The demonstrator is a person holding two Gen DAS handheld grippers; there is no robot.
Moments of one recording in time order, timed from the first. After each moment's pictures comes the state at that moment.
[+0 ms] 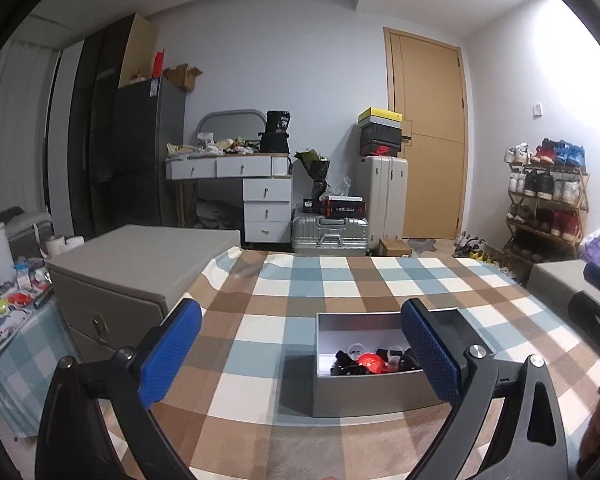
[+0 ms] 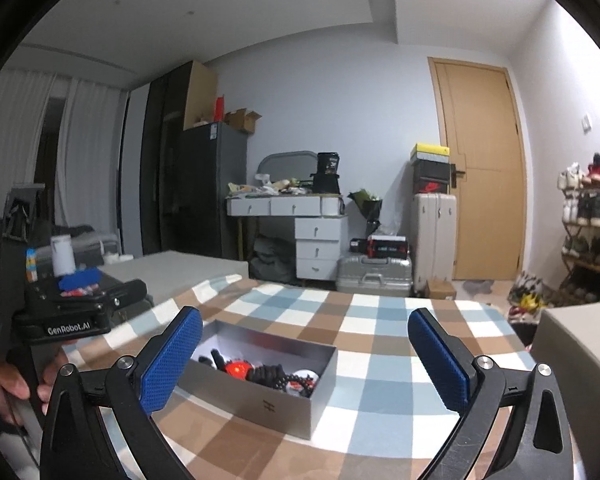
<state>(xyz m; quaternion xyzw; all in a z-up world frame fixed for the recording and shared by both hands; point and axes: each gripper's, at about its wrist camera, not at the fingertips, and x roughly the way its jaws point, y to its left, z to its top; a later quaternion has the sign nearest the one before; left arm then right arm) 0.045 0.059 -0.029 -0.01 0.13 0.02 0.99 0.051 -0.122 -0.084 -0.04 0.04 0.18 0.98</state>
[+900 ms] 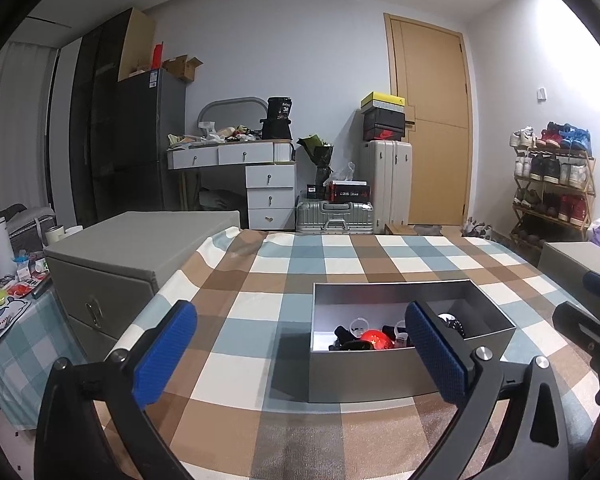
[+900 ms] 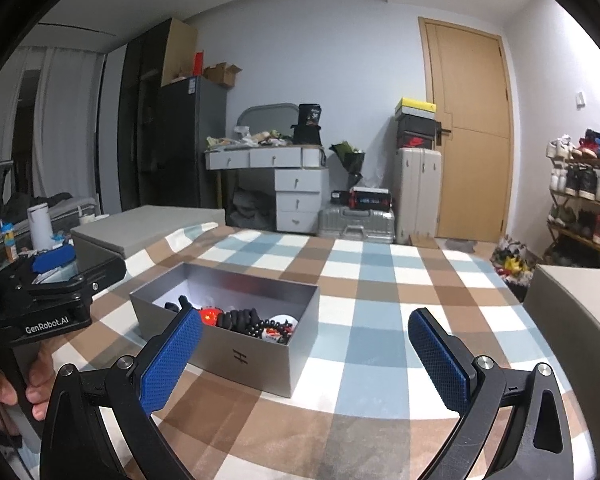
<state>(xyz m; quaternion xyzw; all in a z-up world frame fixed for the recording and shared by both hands) 0.045 0.046 -0.048 -0.01 0.15 0.03 0.99 0.075 -0.125 -0.114 -0.04 0.12 0.14 0.98</state>
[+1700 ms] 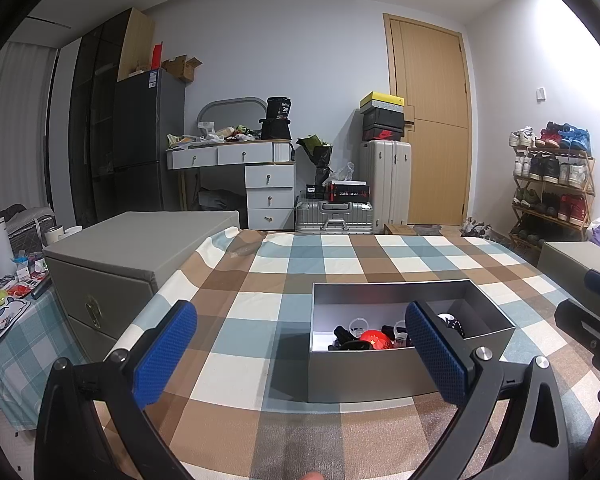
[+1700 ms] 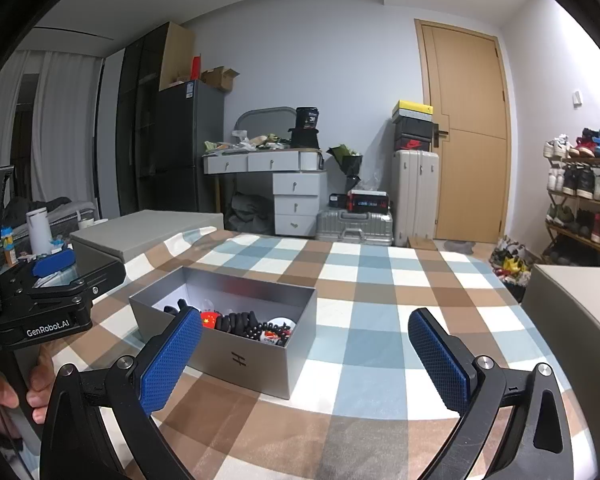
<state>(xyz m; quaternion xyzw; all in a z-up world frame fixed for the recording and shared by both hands) 0.046 0.045 -0.047 0.00 0.15 0.03 0.99 0.072 -0.126 -0.114 -0.04 0.11 0.14 0.98</state>
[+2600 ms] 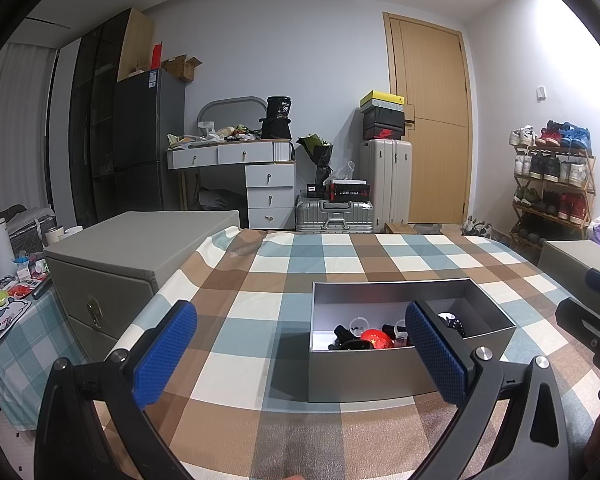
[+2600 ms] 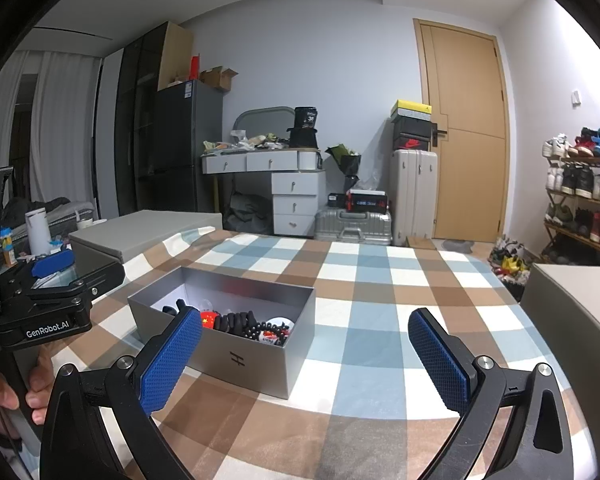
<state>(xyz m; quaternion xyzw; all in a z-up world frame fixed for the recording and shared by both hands) 0.047 0.045 -0.048 0.00 0.16 0.03 0.99 0.071 -0.126 -0.113 -0.04 0.11 0.14 0.98</state>
